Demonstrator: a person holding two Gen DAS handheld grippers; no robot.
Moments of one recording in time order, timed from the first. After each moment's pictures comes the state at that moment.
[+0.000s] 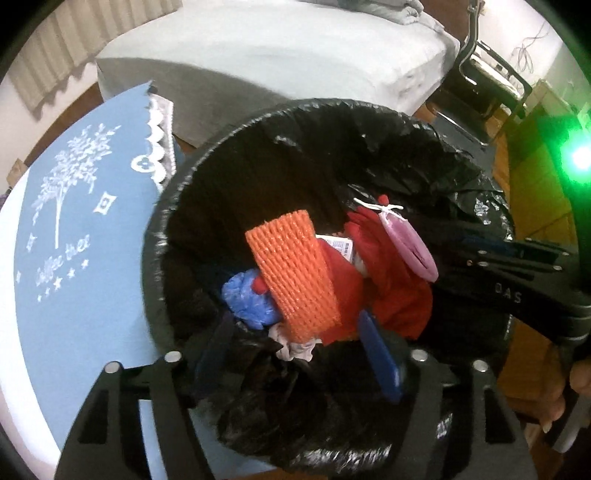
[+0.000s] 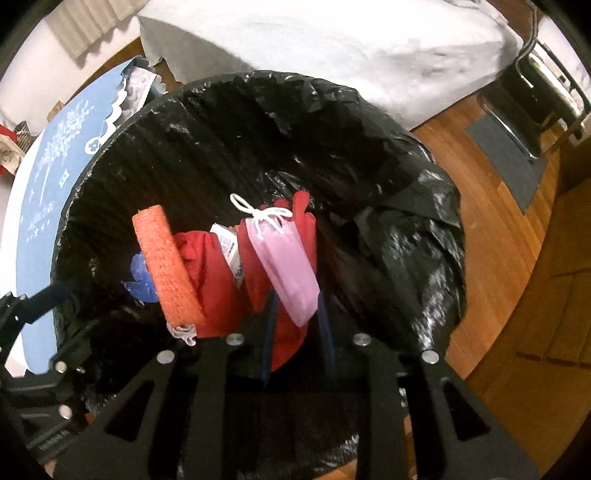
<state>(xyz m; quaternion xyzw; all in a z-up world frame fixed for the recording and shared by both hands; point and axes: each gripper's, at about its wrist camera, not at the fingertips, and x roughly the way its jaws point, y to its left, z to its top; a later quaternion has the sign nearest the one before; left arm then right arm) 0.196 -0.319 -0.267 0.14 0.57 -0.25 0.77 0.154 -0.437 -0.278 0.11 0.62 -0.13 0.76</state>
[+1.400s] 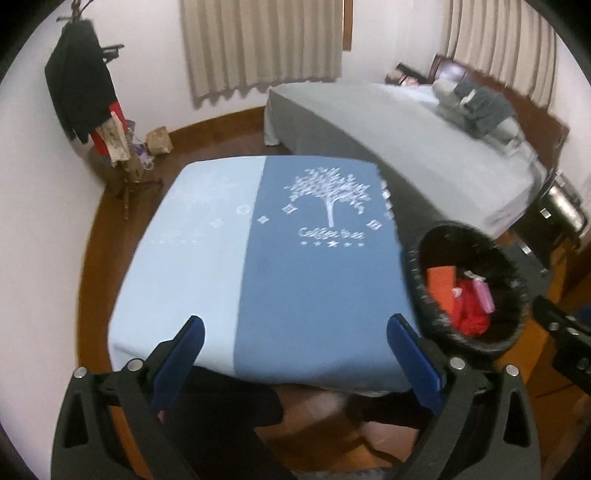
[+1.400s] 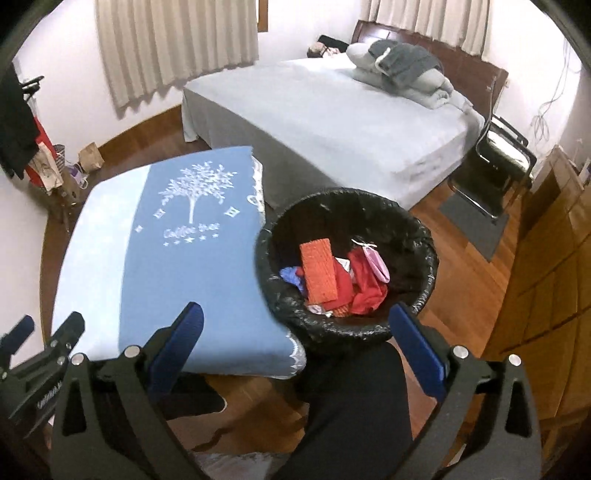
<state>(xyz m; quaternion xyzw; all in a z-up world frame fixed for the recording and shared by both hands) 0.076 -0.019 -0.090 0.01 0.45 -0.04 0.89 0.036 -0.162 -0.063 0.05 0.46 -0.16 0.87</state>
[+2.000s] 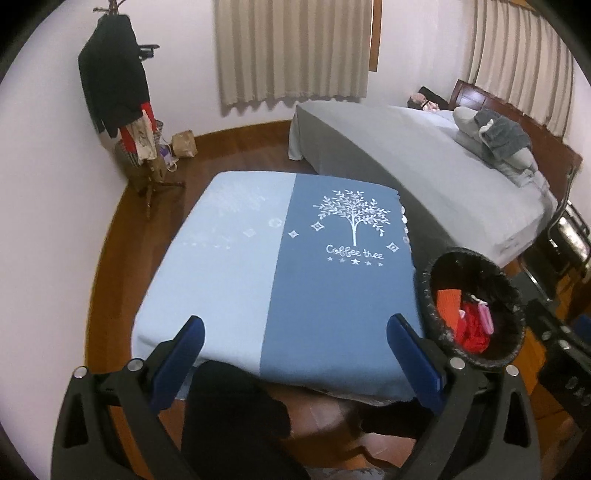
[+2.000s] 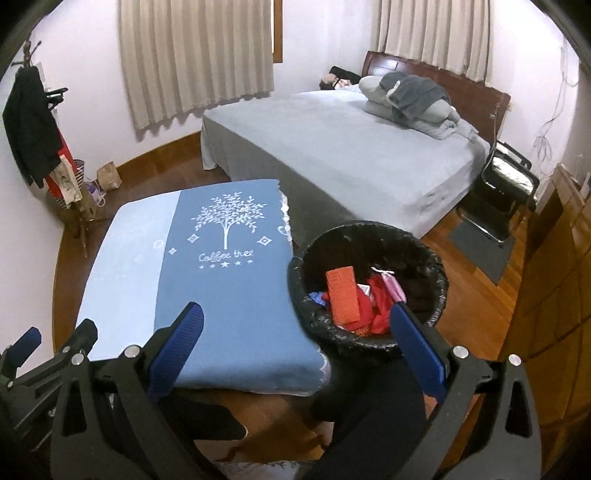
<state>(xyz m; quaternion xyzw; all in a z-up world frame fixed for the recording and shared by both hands) 0.051 0.018 -0.059 -0.02 0.43 0.00 0.90 0.020 -0.113 -0.031 0.04 0.41 -0.14 0.90</state>
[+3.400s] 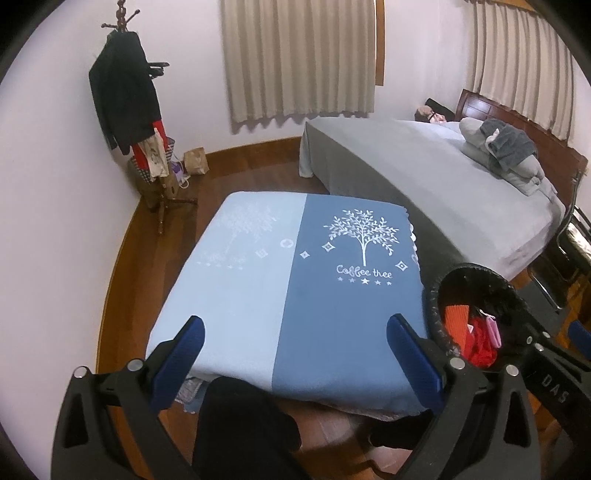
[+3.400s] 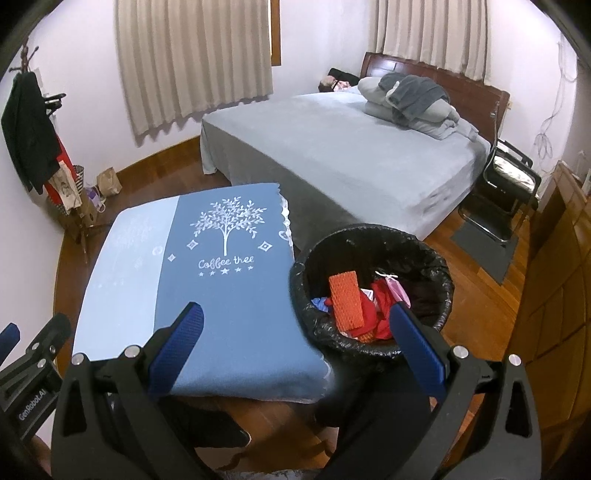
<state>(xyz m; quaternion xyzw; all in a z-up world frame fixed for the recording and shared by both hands) 0.051 0.014 -0.038 0.00 0.39 0.03 0.92 0.029 -0.117 -0.037 0.05 0.40 -0.15 0.90</state>
